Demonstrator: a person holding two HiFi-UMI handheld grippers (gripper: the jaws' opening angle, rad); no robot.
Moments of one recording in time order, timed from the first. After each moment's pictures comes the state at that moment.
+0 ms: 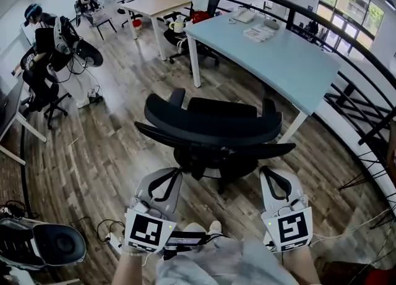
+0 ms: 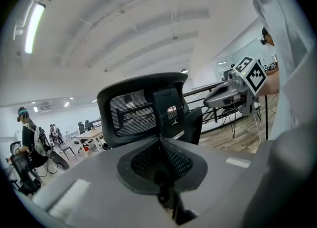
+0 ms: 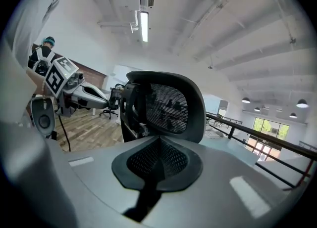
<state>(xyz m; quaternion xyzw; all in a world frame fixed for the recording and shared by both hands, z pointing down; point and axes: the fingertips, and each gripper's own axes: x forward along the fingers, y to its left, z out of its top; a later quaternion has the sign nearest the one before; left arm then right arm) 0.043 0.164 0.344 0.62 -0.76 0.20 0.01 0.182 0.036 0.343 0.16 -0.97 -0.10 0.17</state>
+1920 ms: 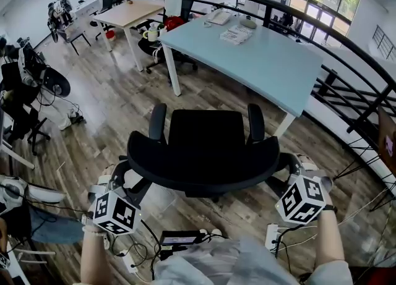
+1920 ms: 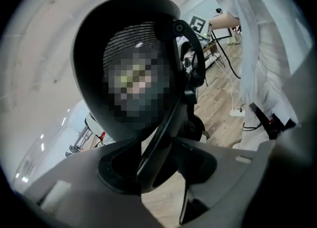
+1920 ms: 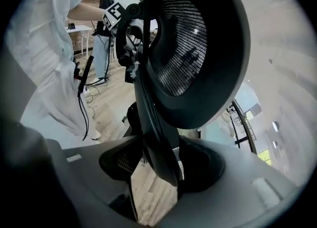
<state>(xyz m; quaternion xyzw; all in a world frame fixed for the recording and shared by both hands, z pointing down) -0.083 0.135 0.405 0.66 -0.57 0.48 -0.04 0.171 -0.045 0.421 0.01 -0.83 -0.29 0.47</state>
